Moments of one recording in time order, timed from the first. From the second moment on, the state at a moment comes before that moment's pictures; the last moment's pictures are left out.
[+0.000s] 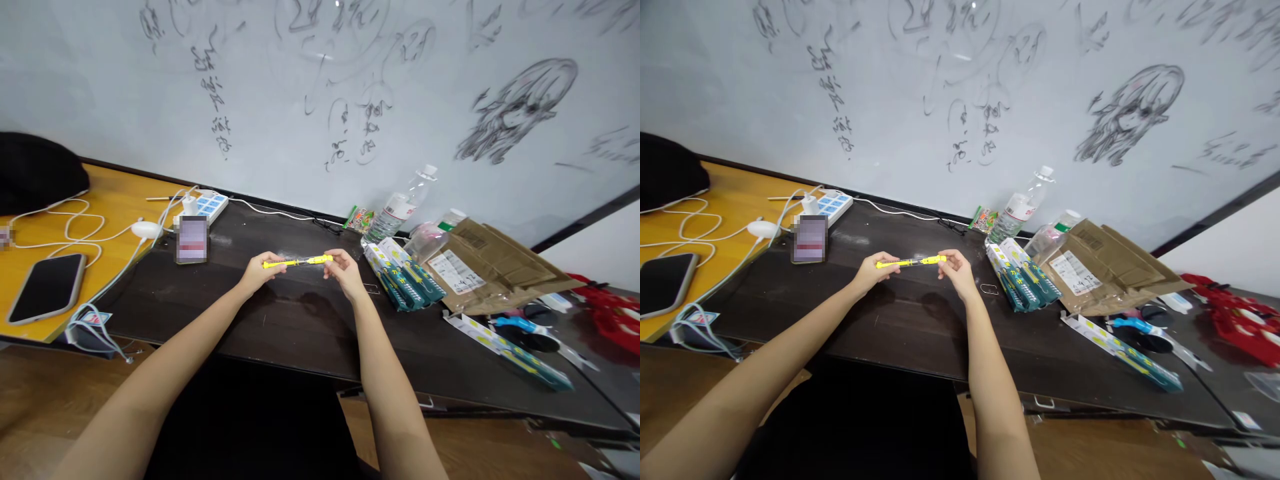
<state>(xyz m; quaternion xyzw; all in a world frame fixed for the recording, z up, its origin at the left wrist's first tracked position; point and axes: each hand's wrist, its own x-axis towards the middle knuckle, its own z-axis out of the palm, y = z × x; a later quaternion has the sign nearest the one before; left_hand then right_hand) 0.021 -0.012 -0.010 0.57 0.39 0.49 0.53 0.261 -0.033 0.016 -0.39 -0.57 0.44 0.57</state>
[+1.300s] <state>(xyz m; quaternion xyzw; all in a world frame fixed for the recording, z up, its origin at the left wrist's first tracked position) 0.024 -0.021 -0.001 0.61 0.38 0.49 0.50 0.264 -0.031 0.013 -0.41 -0.56 0.45 0.56</state>
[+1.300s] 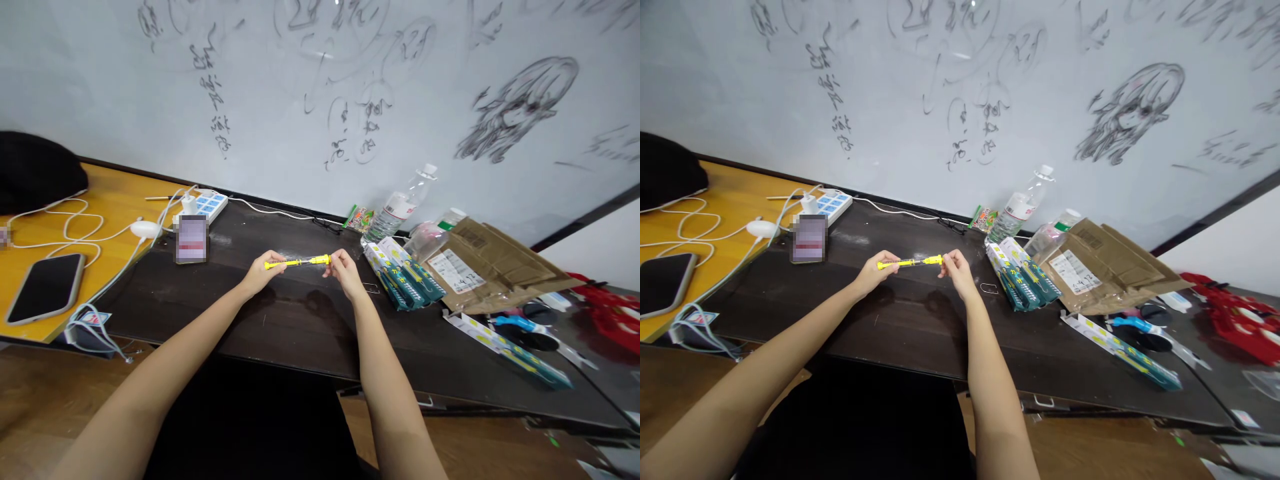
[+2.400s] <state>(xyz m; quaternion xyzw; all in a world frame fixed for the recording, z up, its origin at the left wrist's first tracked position) 0.024 -0.024 0.004 0.63 0.38 0.48 0.49 0.264 -0.033 0.015 -0.51 -0.55 0.40 0.52</state>
